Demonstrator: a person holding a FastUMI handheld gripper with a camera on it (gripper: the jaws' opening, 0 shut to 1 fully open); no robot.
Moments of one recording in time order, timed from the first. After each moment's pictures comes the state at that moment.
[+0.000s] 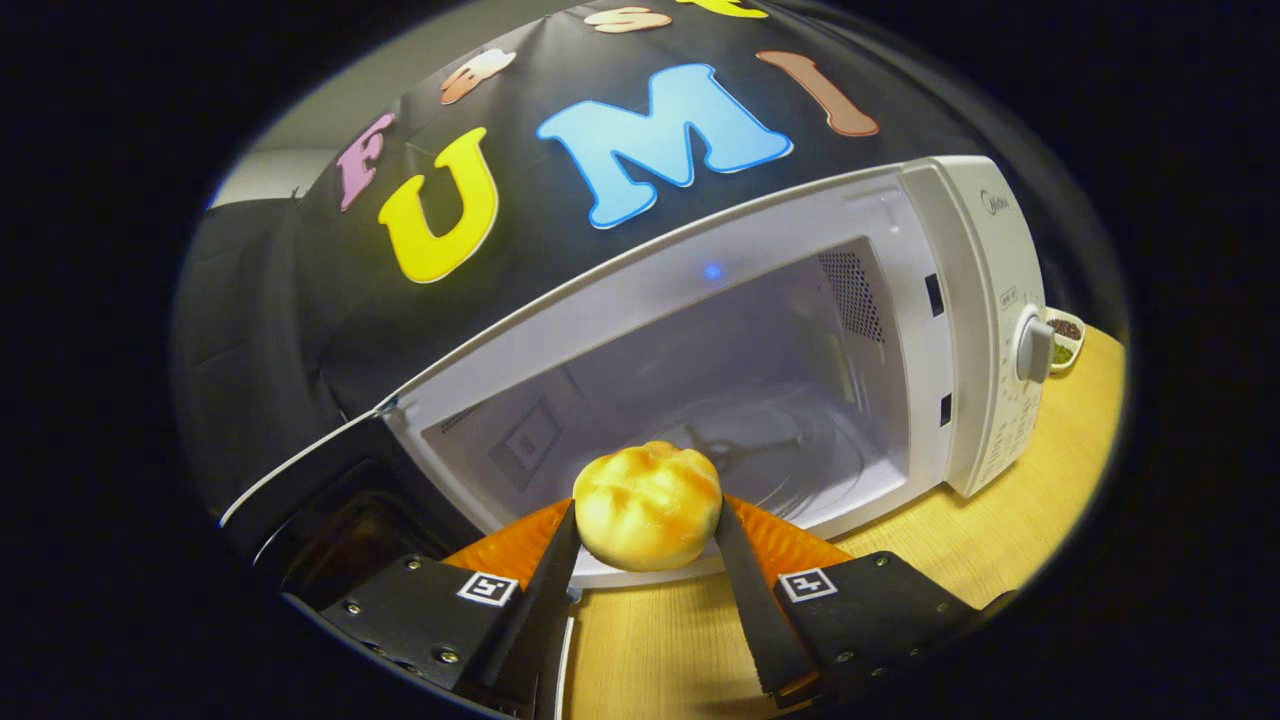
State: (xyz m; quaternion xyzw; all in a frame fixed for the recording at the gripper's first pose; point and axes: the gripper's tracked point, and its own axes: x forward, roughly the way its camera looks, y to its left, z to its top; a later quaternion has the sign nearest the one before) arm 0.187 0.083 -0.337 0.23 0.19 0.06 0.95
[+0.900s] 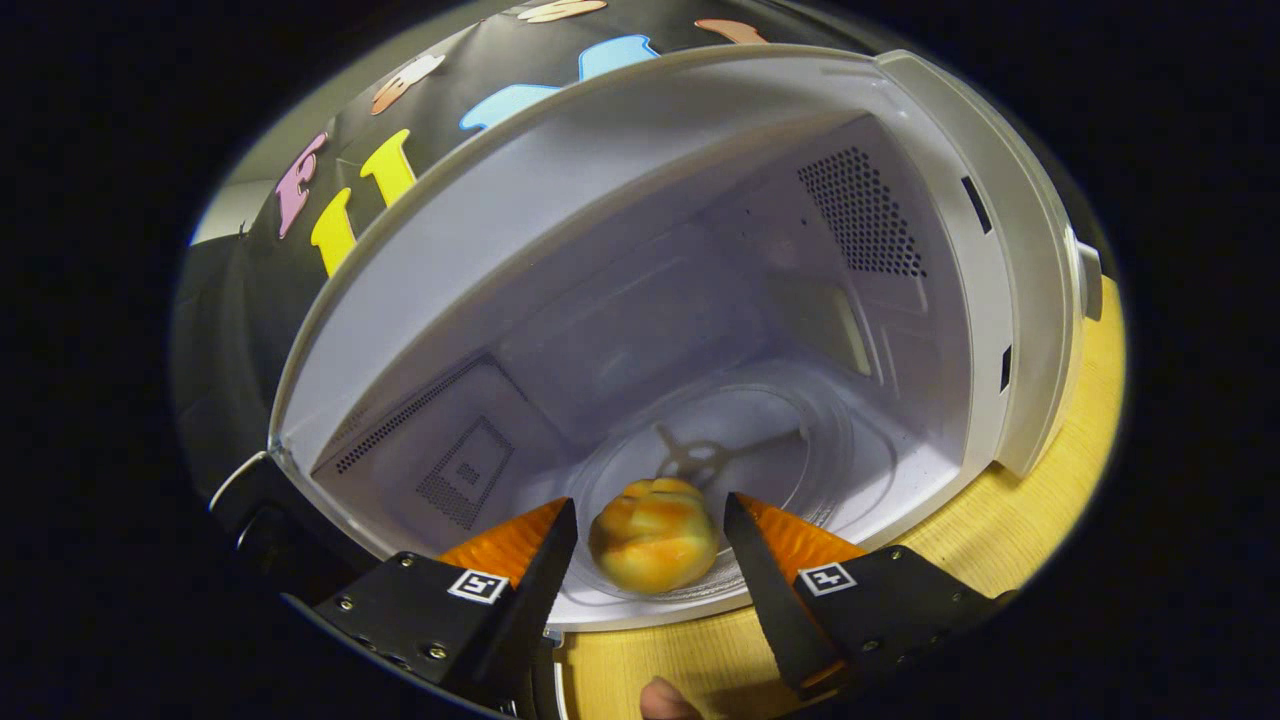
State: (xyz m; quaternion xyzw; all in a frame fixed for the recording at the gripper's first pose) arm 0.224 0.085 -0.356 0.29 0.21 0.05 0.93
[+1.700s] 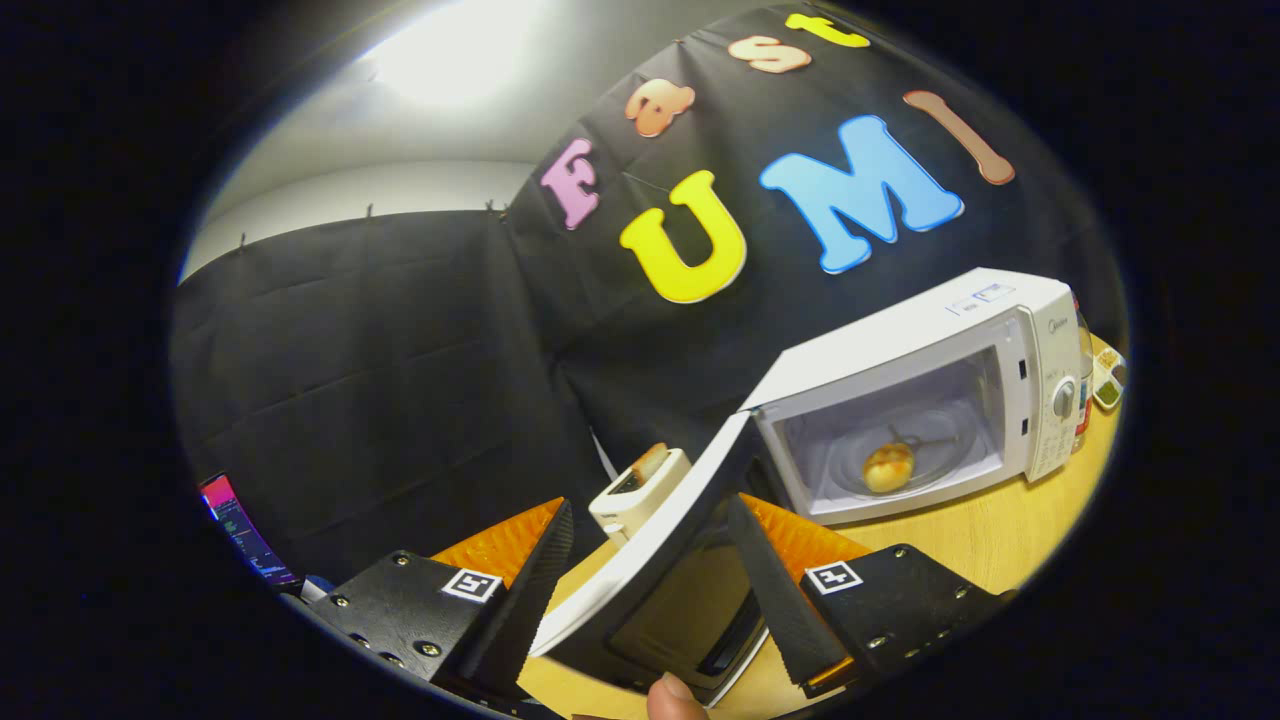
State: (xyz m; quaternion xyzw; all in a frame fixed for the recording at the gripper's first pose) arm -0.067 0.167 -0.144 0.22 0.09 0.37 0.90
